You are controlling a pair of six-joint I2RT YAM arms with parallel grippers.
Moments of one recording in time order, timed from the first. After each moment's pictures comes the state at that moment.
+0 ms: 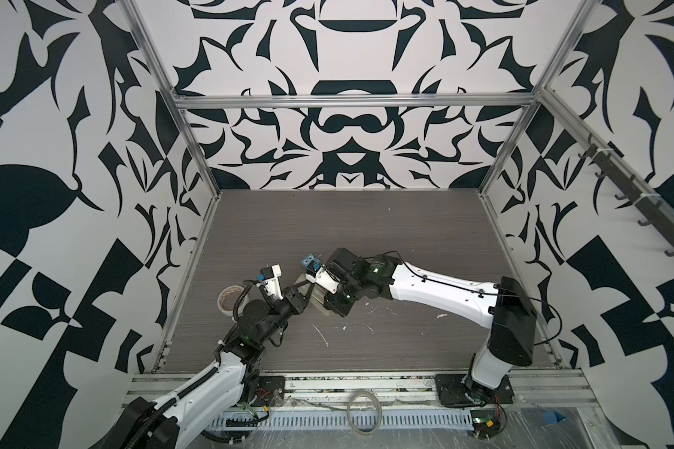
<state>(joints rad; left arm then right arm) -0.53 0.77 0.03 0.69 0.22 -0.98 1.05 1.73 1.42 -0.74 -0.18 0.07</state>
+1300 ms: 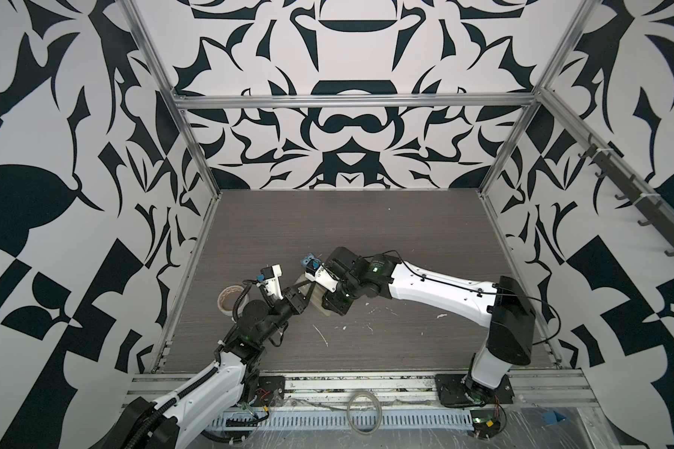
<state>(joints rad) -0.53 0.77 0.03 0.71 0.23 -1.00 1.05 1.73 1.43 -0.72 -0.18 0.07</state>
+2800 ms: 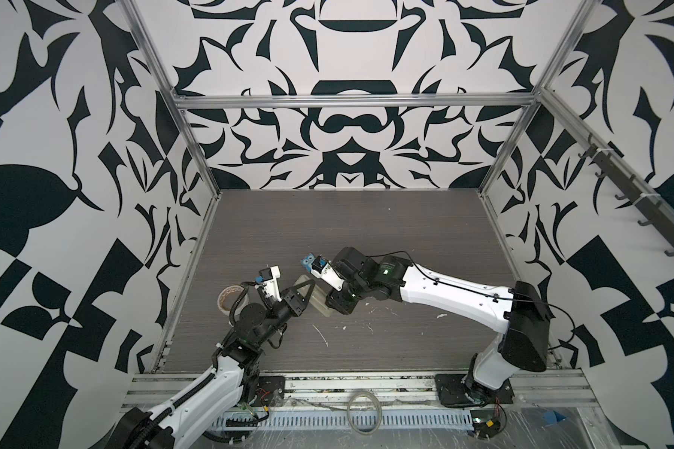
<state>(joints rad) -0.53 0.71 0.01 0.69 0.24 -1.00 1.05 1.65 1.37 -0.70 -0.12 0.09</state>
